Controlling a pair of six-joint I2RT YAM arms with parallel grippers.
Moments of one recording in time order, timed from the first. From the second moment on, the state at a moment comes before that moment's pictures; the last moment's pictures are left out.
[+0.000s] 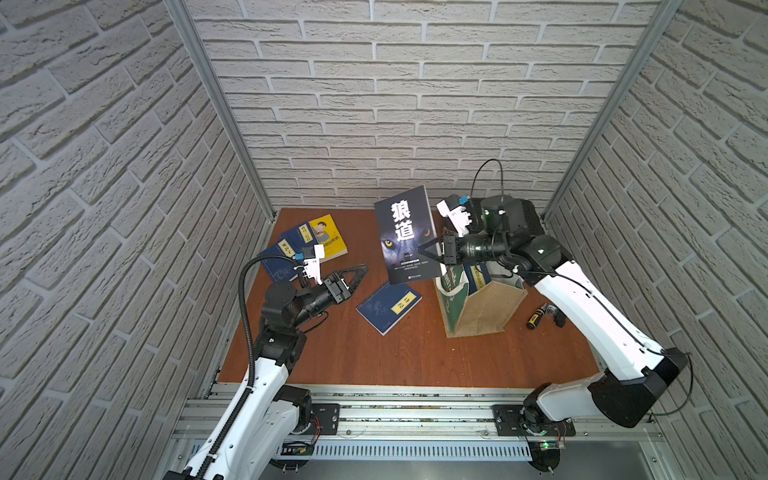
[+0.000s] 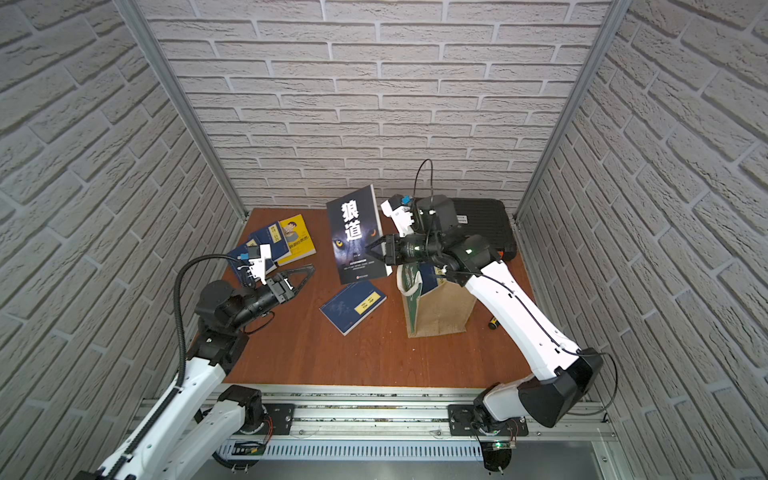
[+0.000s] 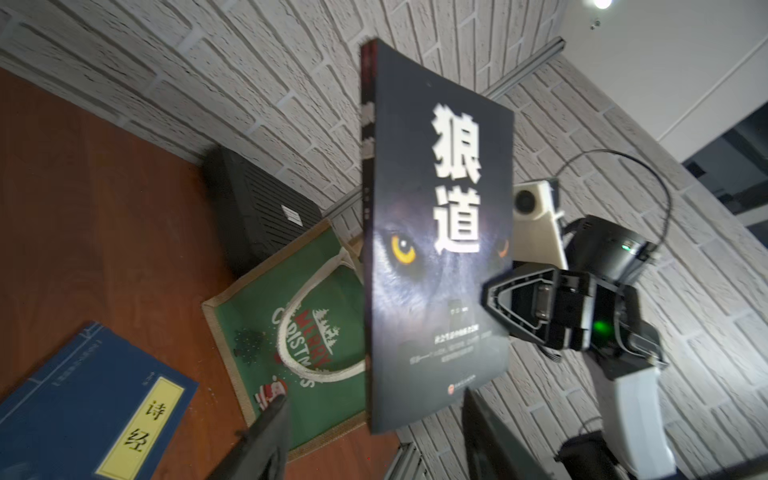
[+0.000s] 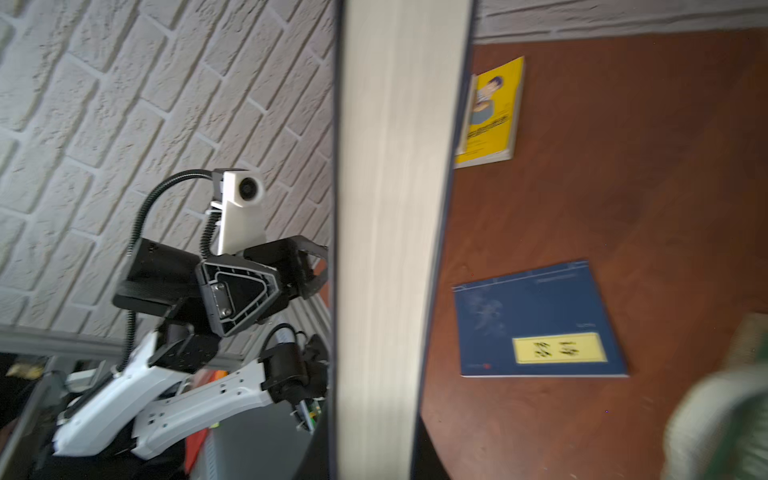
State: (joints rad) left arm -0.26 0.76 0.59 0.15 0.61 -0.94; right arm 0.48 1.38 1.64 -0.81 -0.48 0.42
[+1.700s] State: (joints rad) left arm -0.84 1.70 1.49 -0.48 0.06 -0.57; right arm 0.35 1.49 1.65 -1.41 -0.07 0.21
